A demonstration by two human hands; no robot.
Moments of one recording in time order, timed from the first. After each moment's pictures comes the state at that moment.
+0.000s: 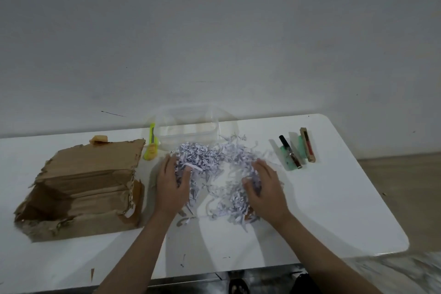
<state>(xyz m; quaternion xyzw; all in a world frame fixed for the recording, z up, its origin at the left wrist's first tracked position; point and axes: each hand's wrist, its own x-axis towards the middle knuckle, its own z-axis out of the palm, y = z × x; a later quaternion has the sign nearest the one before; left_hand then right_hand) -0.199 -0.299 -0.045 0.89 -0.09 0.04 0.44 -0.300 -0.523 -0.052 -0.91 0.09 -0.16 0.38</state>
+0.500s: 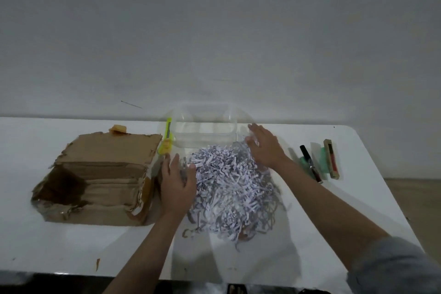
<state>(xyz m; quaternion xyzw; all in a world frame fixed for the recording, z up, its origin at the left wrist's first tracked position) -0.204 -0.300 -0.043 0.89 0.00 0.08 0.45 -0.155 -0.553 -0.026 -0.94 0.05 0.00 0.34</state>
